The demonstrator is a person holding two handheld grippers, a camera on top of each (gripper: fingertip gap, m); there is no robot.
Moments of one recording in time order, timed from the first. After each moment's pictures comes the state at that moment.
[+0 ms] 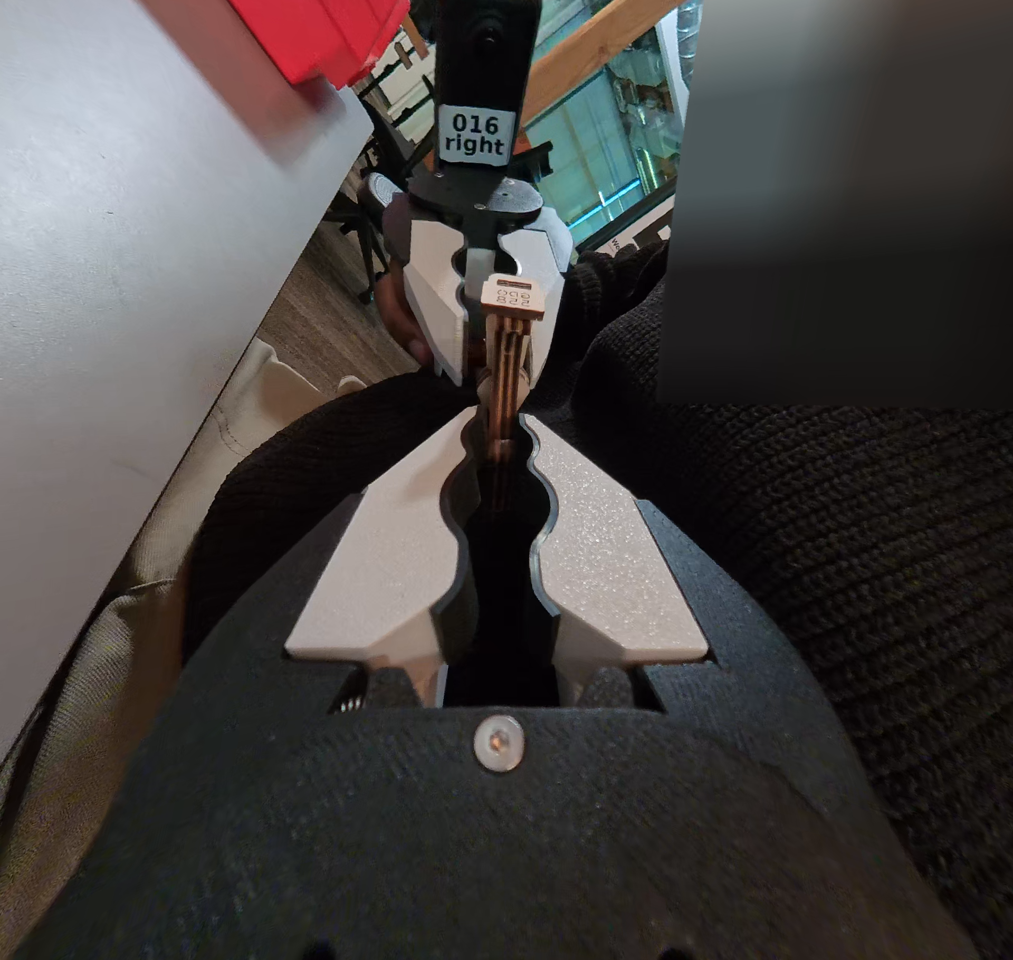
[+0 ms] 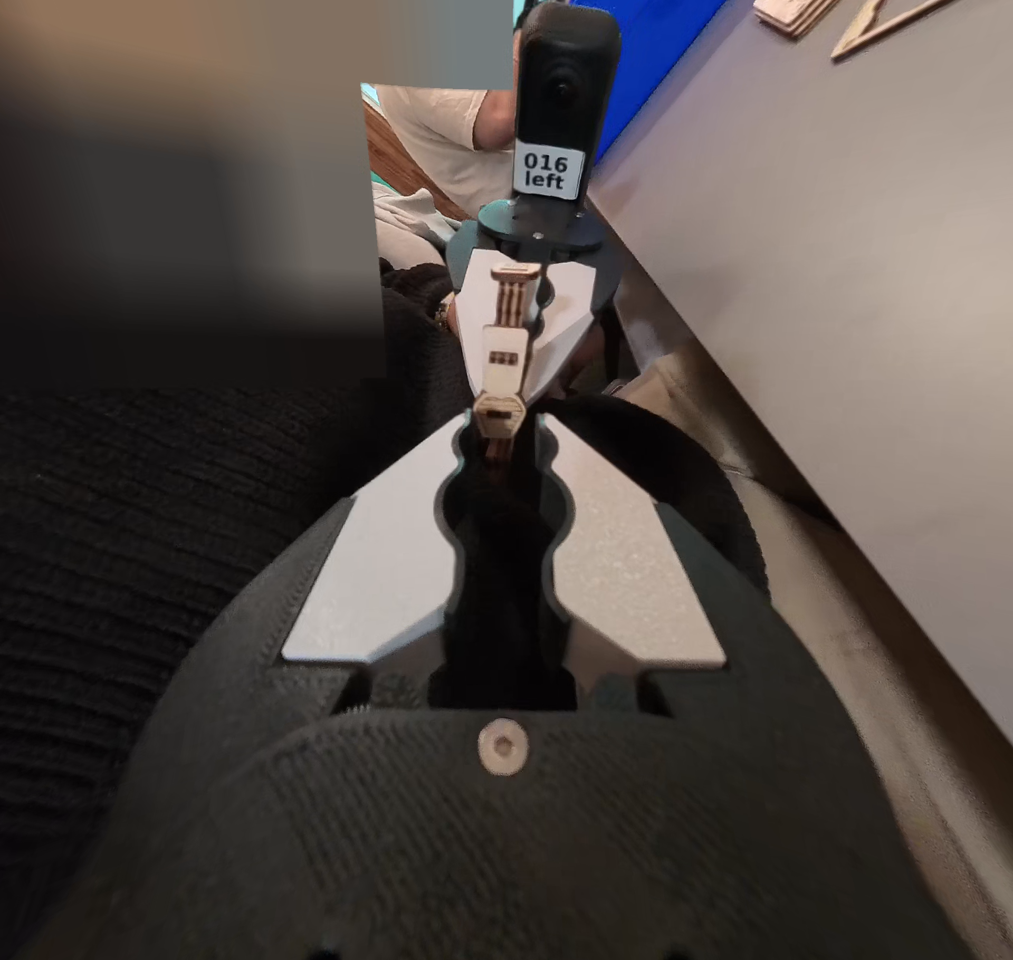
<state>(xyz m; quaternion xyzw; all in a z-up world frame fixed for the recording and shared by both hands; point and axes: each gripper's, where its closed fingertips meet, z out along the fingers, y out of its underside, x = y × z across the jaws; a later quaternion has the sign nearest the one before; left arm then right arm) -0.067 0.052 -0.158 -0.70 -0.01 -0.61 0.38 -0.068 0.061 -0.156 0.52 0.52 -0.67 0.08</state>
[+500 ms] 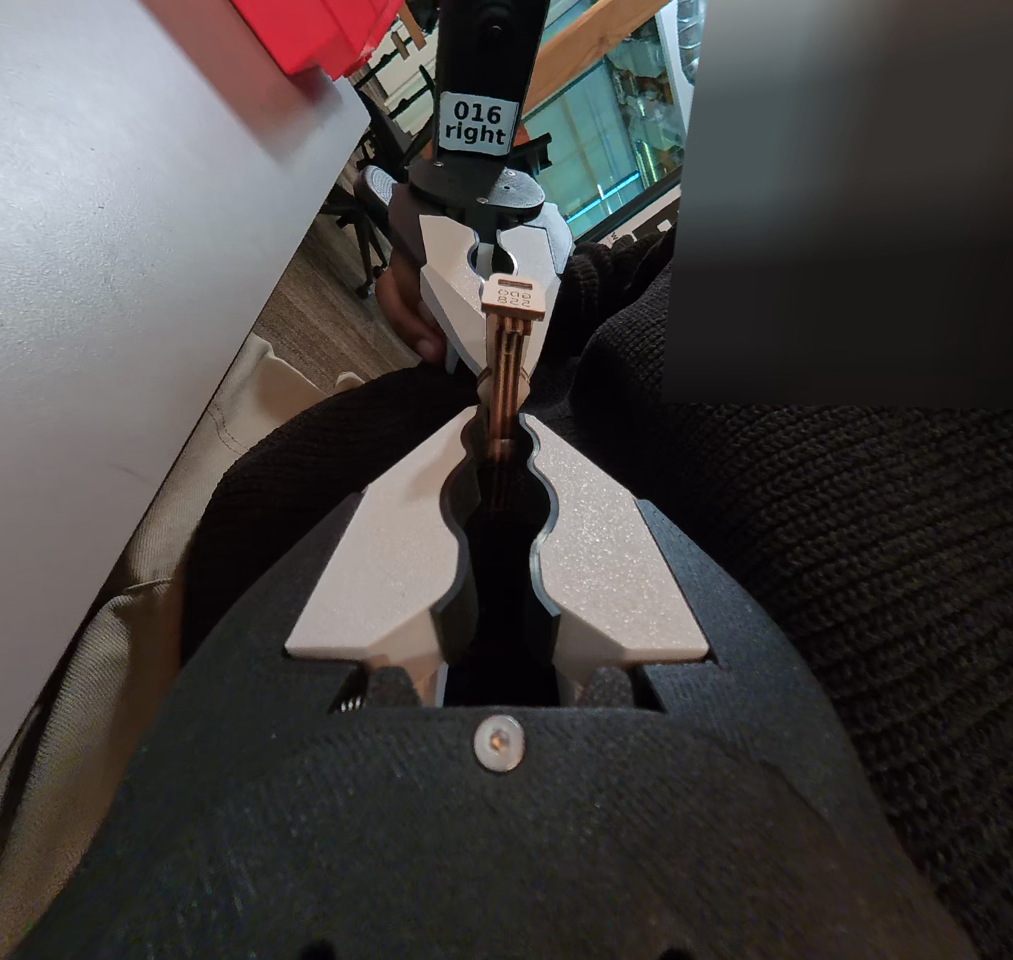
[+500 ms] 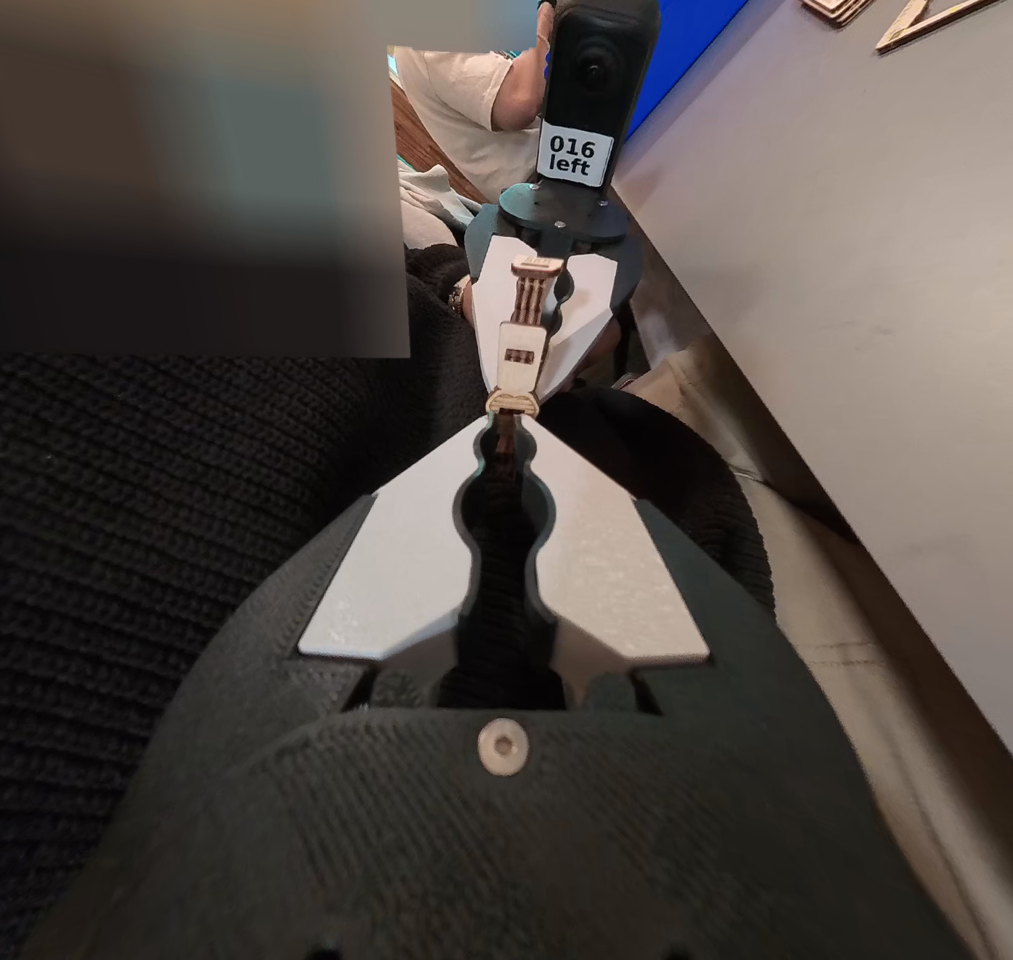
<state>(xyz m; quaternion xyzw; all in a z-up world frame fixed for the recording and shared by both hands) -0.065 0.052 -0.158 -0.70 -0.01 -0.61 0.38 -0.063 0.057 -0.154 0.50 0.54 -0.67 0.09</state>
